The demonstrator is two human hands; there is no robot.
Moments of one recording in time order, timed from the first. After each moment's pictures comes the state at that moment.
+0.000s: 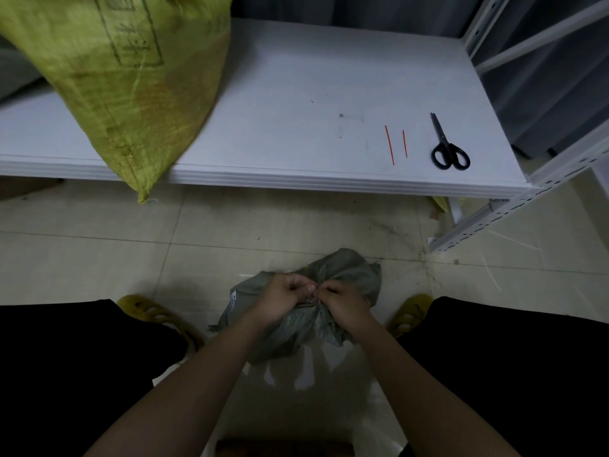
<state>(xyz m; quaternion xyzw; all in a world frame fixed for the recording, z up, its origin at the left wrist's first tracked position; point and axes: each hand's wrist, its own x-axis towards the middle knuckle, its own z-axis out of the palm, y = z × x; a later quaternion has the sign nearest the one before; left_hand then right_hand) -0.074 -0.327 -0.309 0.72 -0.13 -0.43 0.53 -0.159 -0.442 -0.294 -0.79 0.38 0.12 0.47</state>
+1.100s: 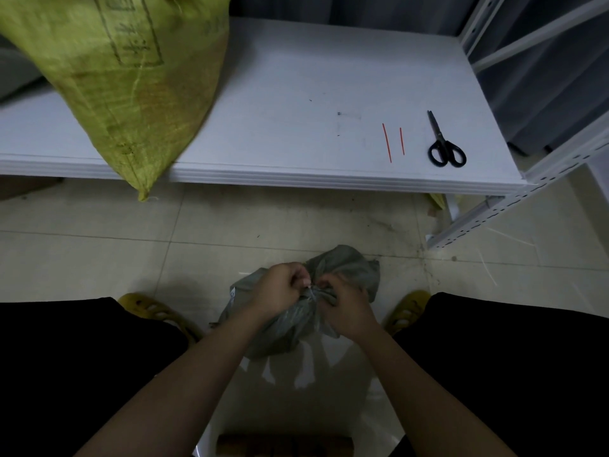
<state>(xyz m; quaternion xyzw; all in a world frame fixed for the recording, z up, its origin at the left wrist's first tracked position) -0.068 -0.328 -0.285 0.83 -0.27 -0.31 0.36 -0.179 -0.444 -0.296 -0.90 0.23 0.06 0.36</state>
